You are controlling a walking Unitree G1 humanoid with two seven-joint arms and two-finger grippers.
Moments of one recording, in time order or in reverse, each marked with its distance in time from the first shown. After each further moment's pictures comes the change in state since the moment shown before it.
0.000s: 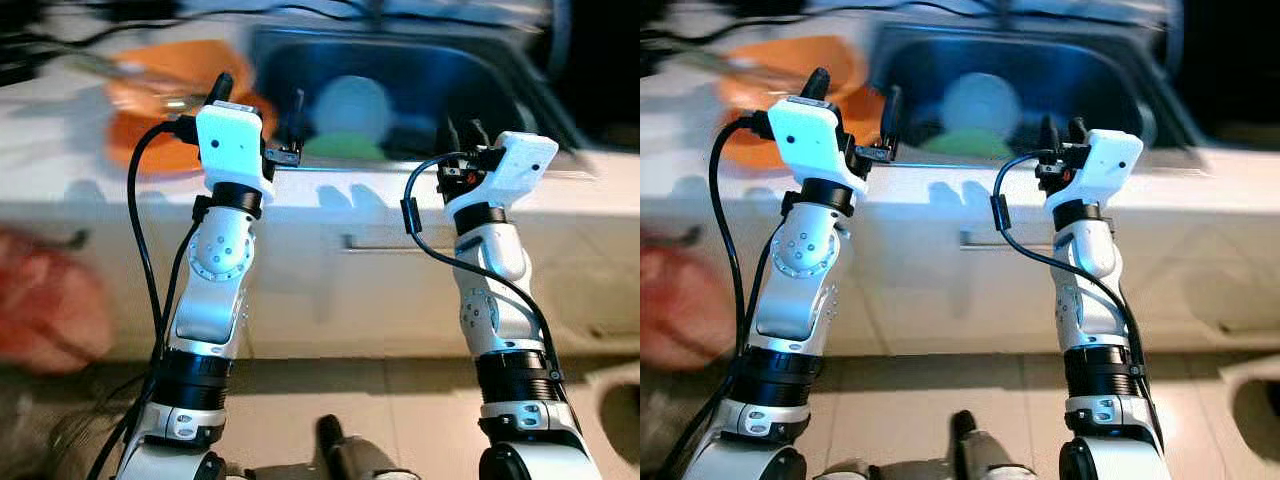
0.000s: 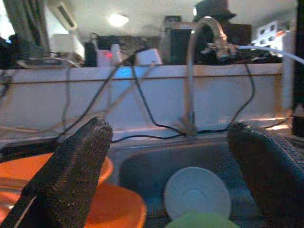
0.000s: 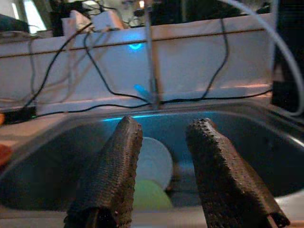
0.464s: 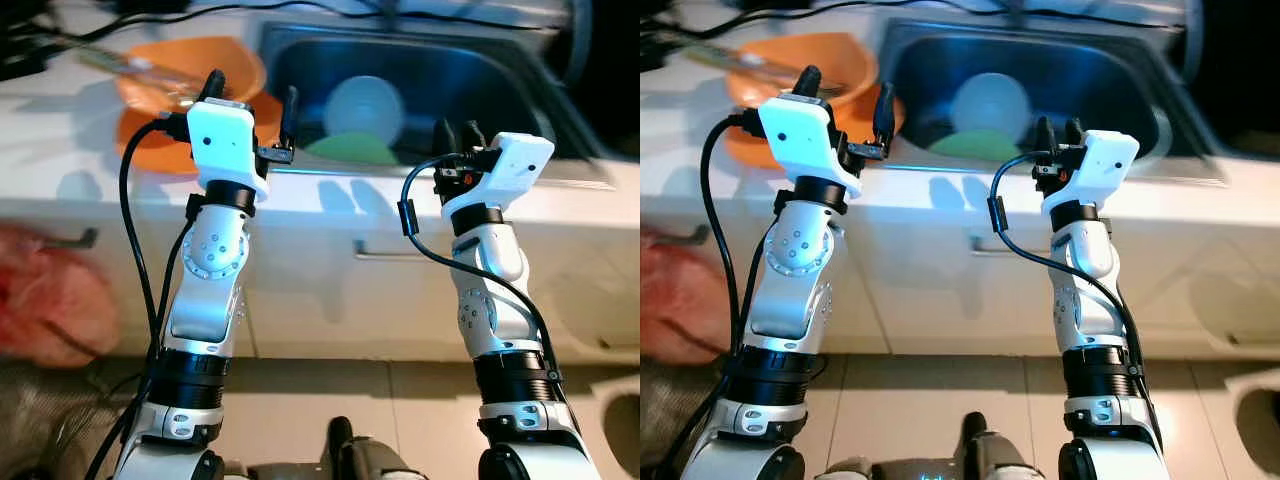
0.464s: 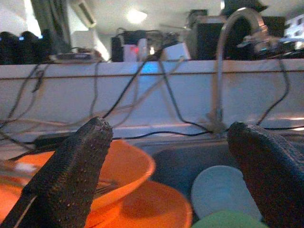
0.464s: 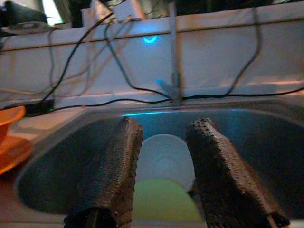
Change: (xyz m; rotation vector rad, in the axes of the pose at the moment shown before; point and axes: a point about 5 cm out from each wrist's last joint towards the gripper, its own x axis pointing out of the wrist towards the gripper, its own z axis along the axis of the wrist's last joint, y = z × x) left arm 0.000 0.004 0.002 0.007 -0.003 0.010; right arm 0.000 0.002 -0.001 0.002 0.003 0.005
